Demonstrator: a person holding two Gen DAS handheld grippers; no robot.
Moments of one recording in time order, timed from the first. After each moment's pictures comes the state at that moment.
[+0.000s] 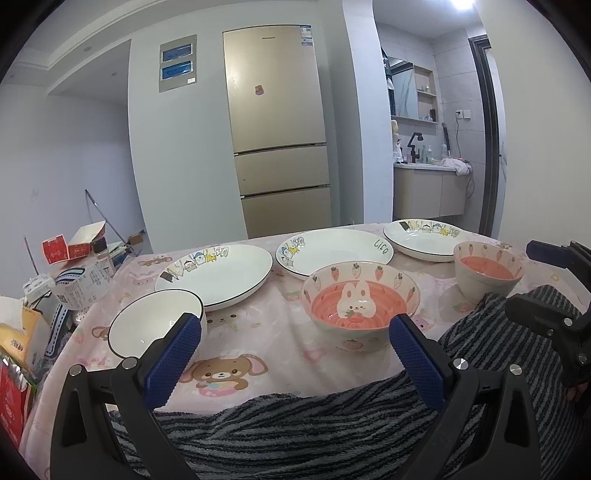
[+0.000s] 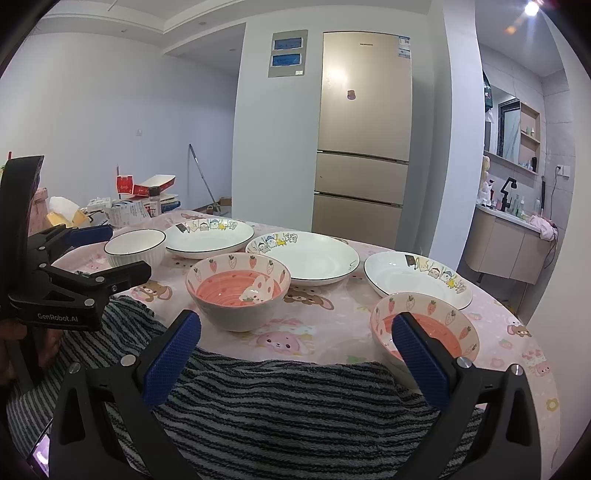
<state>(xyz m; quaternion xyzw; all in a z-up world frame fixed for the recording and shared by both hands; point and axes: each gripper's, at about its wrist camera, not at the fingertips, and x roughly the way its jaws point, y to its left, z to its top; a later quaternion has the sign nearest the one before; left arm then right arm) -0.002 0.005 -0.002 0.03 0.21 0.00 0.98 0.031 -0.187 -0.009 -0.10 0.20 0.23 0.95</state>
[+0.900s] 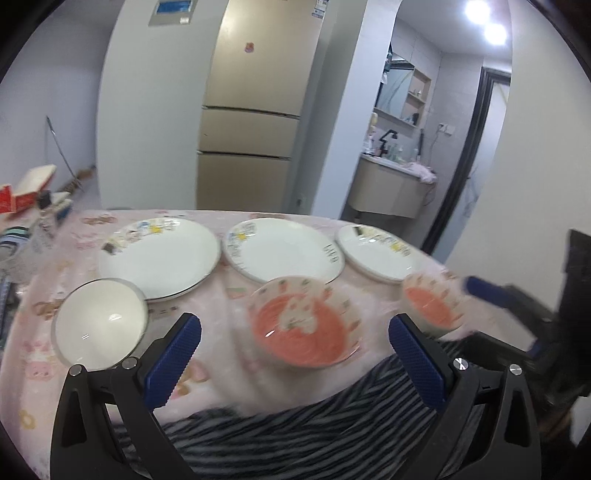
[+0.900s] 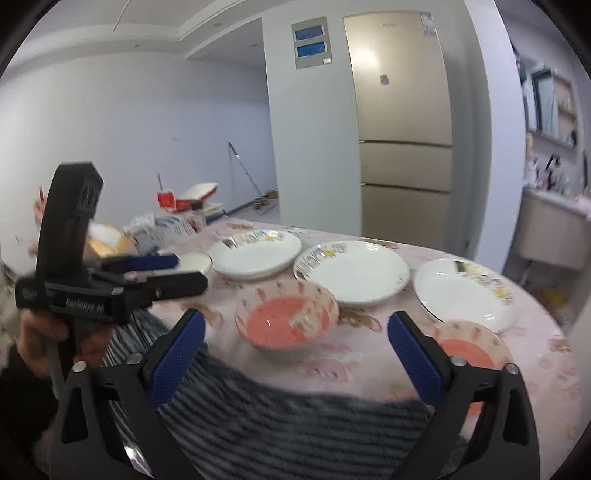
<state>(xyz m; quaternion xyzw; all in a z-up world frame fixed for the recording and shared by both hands) 0.046 0.016 0.048 -0.10 0.30 -0.11 0.94 0.071 -0.174 0.041 -0.04 0.25 0.33 0.91</state>
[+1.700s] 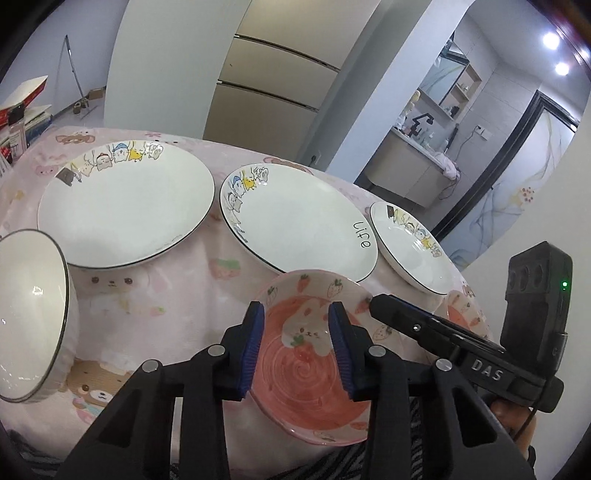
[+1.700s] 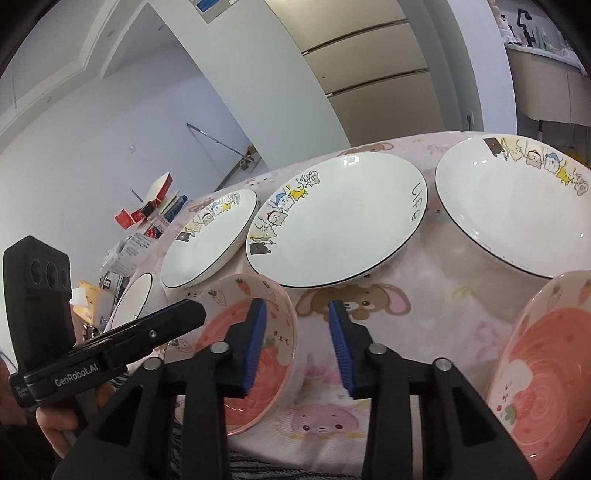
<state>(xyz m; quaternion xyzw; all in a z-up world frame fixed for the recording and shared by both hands) 0.136 0.027 -0.012 -0.19 0.40 -0.09 0.89 0.209 -0.156 -0.048 0.11 0.43 0.30 0.84</state>
